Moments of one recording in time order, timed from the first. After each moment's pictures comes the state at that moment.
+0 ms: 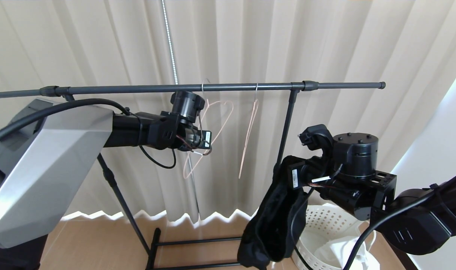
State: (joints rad) left arm -0.44 2.27 -1.79 0.13 0.24 -0.14; right arm 0.56 1.86 -0.74 -0.79 -0.30 0.07
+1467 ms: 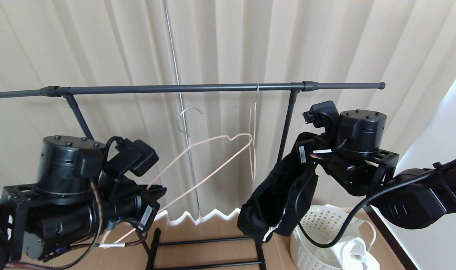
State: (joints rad) left arm -0.52 1.47 -0.63 -0.29 0.08 0.25; right arm 0.50 1.87 -0.89 -0.78 -0.51 -0.11
